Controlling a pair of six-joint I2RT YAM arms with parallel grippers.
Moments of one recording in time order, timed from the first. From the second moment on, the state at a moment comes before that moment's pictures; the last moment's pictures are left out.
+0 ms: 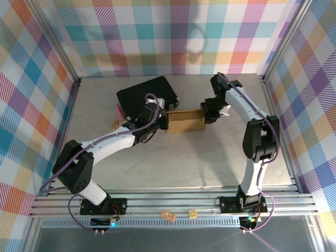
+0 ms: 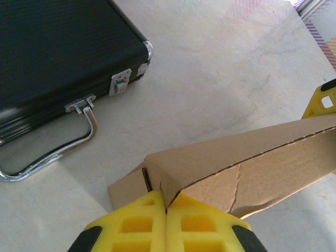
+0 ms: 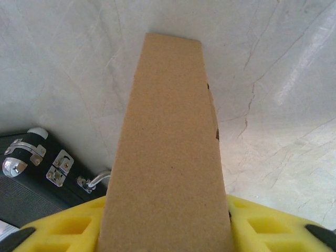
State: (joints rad) left arm -0.68 1.57 1.03 -0.07 -0.12 -0.50; right arm 0.27 1.93 1.68 -1.10 -0.34 1.65
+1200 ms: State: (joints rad) left arm -0.72 1.64 1.11 -0.11 -0.19 -0.49; right arm 0.08 1.65 1.46 -0.91 -0.56 1.33
